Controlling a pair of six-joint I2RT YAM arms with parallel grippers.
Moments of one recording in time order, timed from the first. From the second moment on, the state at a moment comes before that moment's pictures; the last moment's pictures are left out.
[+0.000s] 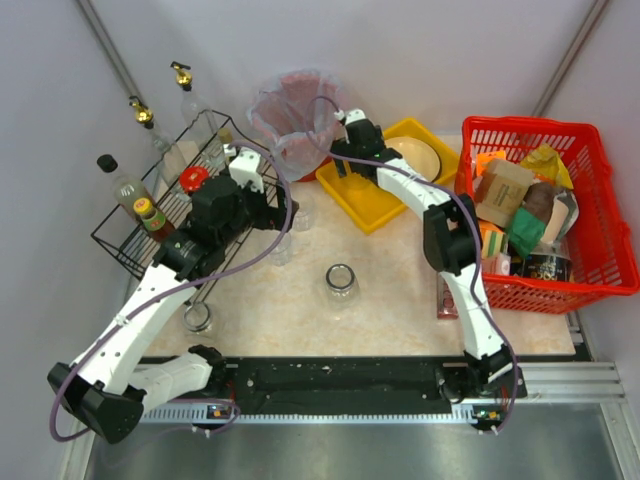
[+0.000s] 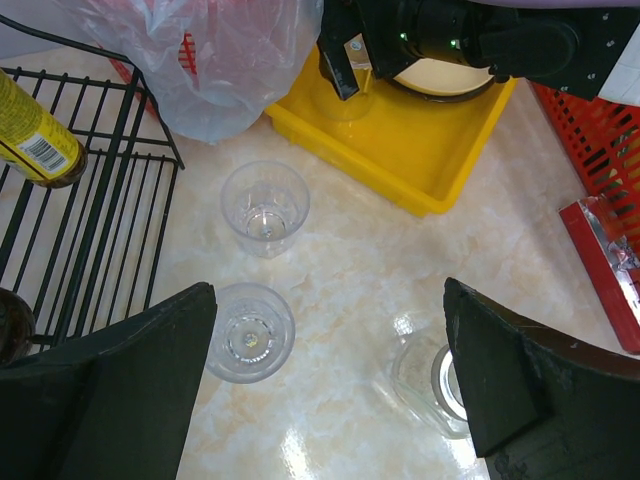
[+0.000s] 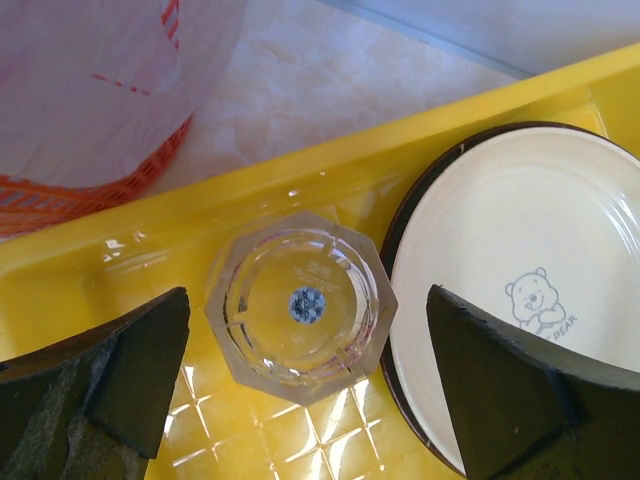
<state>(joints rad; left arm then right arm) -0.51 1.05 1.13 -0.40 -0.05 -0.18 0.49 2.40 2.13 -0.33 0.29 -0.03</state>
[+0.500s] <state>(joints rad) -0.51 1.13 1.02 -0.34 -0.09 -0.19 0.49 1.90 1.69 -0.32 0.18 0.07</state>
